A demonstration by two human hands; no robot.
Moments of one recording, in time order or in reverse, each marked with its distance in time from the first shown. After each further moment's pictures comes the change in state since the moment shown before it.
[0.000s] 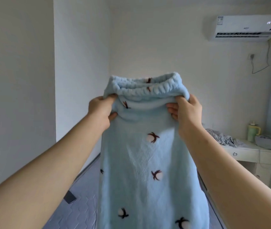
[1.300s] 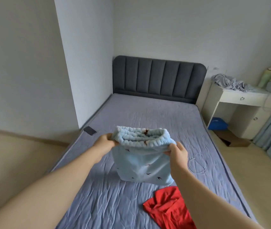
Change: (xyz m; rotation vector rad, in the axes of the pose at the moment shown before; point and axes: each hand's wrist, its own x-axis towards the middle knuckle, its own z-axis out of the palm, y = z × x) left_hand -0.056 -0.193 -0.268 0.742 -0.306 -0.454; right_hand -0.250 0.224 -0.006 -0.432 0.062 0.627
